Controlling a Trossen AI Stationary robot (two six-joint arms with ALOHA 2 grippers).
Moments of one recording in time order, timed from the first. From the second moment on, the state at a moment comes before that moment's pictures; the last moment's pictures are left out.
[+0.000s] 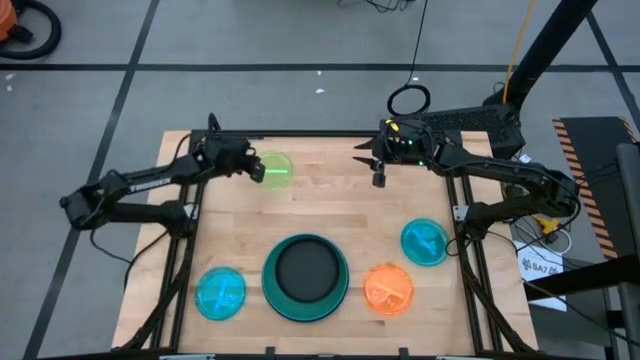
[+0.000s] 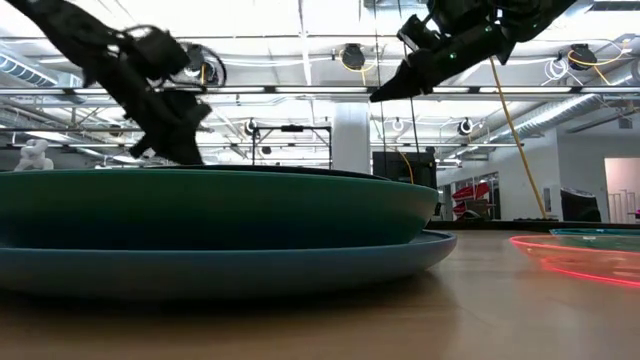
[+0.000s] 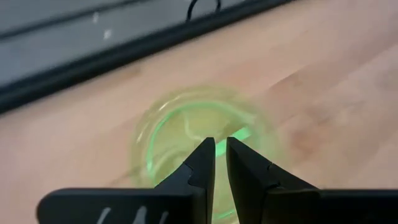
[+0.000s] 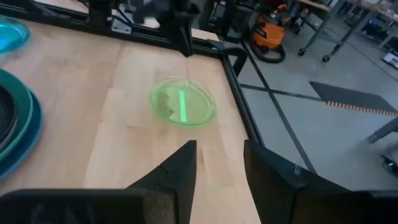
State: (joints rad) left arm 0.67 1.10 0.55 -0.18 -0.06 -0.32; right arm -0.50 1.23 0.81 0.04 -0.21 -0.40
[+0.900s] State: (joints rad) left arm 0.92 1.60 0.99 -0.65 -0.04 -0.07; right arm -0.52 1.23 0.81 -0.06 -0.21 -0.36
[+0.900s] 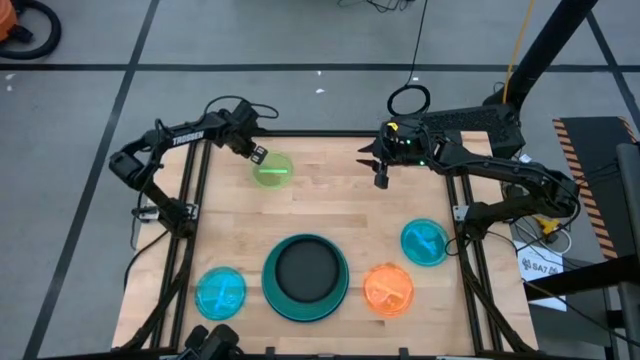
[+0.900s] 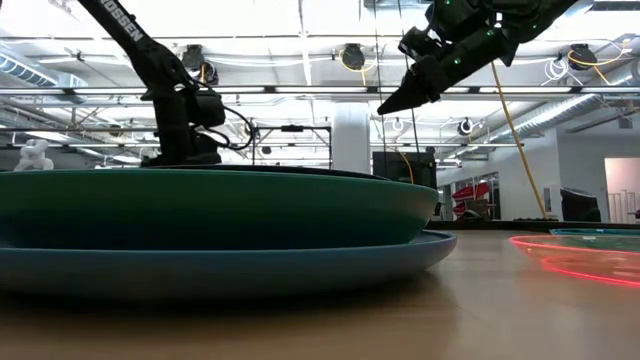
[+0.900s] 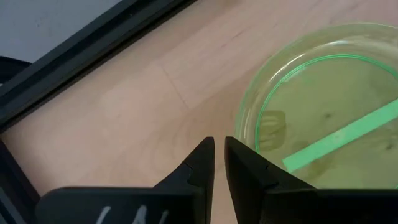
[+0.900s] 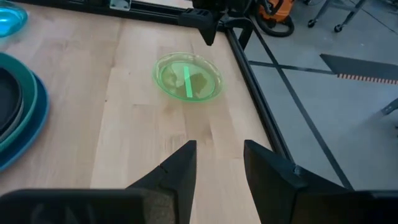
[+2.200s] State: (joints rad) left arm 0.86 1.60 0.99 -0.64 0.00 -0.14; right arm -0.52 1.23 0.81 -0.06 -0.21 -0.36
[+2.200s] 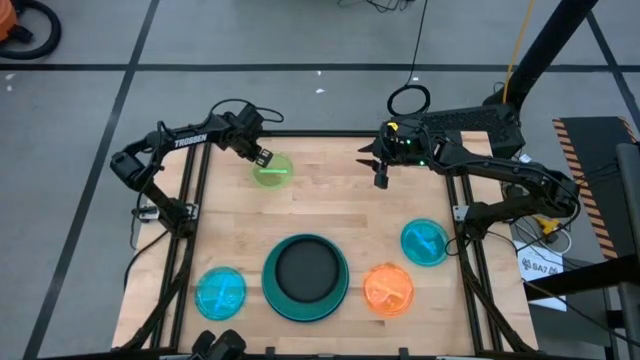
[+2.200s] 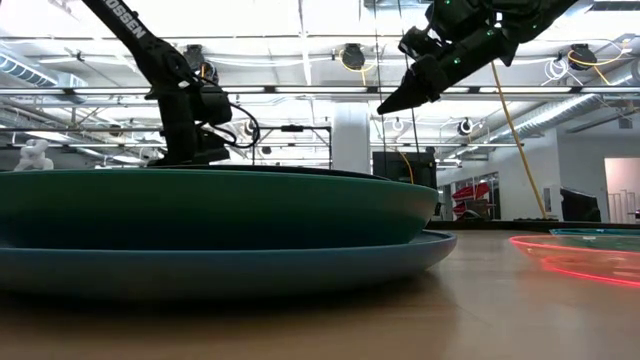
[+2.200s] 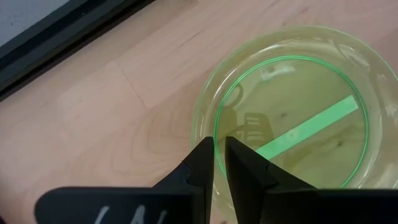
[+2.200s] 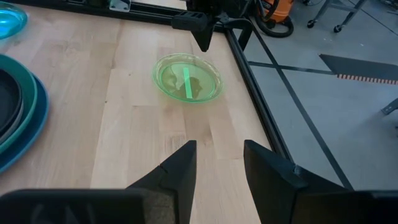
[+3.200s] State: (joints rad) left arm 0.89 1.62 0.99 -0.73 -0.03 -0.19; right arm -0.52 1.23 0.81 -0.06 -0.21 -0.36
